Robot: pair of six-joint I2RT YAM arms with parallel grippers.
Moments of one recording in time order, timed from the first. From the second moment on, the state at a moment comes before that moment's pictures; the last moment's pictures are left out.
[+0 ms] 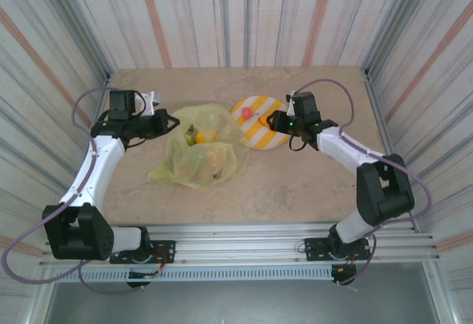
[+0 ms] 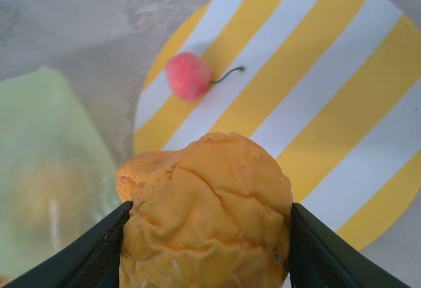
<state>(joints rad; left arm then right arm) -0.04 1.29 1.11 -0.61 0.63 -0.34 0.37 1.54 1.00 -0.17 -0.18 0.51</state>
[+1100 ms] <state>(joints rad) -0.04 1.29 1.11 -0.61 0.66 -0.34 0.86 1.75 1.09 0.00 -0.36 0.52</state>
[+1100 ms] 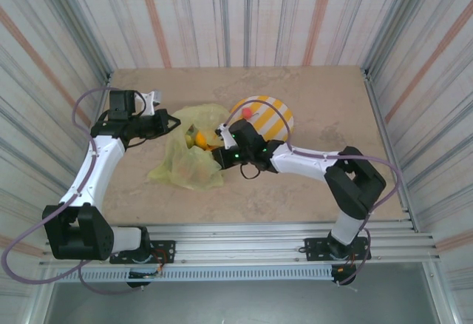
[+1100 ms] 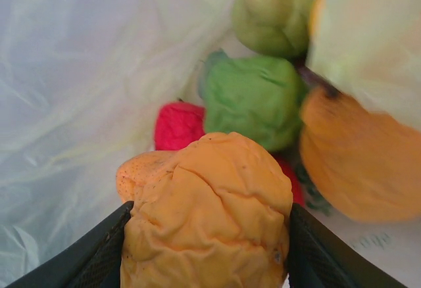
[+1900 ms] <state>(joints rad) -0.02 1.26 1.10 -0.57 0.67 -0.36 0.92 2.00 1.37 0.06 -0.28 0.65</state>
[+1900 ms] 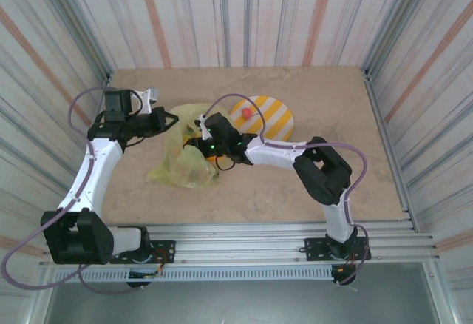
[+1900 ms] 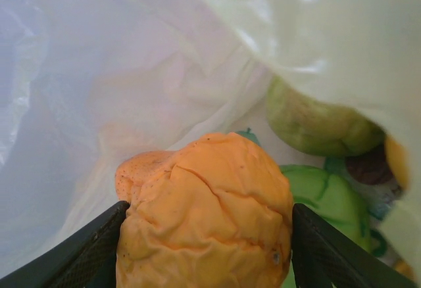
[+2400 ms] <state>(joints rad) -0.02 1.26 1.10 -0.57 0.67 -0.36 0.91 2.00 1.38 0.06 -0.28 0.65</state>
